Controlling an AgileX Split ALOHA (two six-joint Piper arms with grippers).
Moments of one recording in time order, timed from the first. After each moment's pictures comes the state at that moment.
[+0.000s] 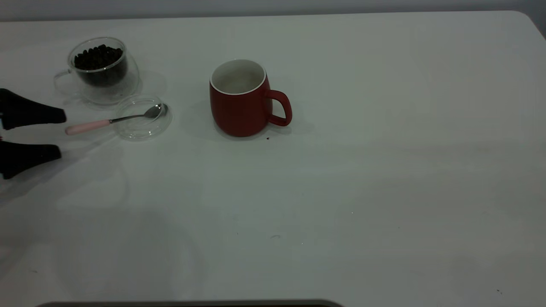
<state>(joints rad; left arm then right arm) 0.54 2.50 -0.99 -1.55 0.94 1.46 0.04 0.03 -0.47 0.03 1.12 -0.07</state>
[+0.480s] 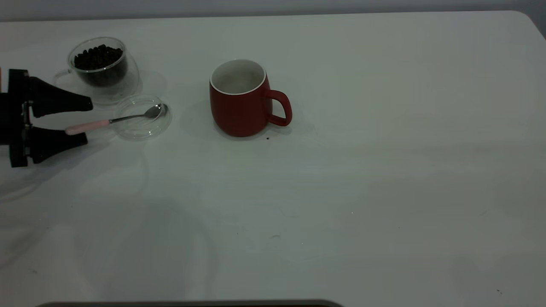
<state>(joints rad) 0.44 2.53 -1.06 -1.60 0.96 1.46 0.04 0.03 -0.47 0.03 1.12 -0.07</state>
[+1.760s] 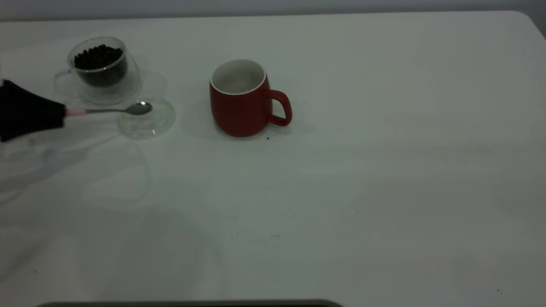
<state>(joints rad) 0.51 2.37 -1.06 -1.32 0.97 1.33 0.04 0.03 -0.47 0.03 1.12 -0.07</state>
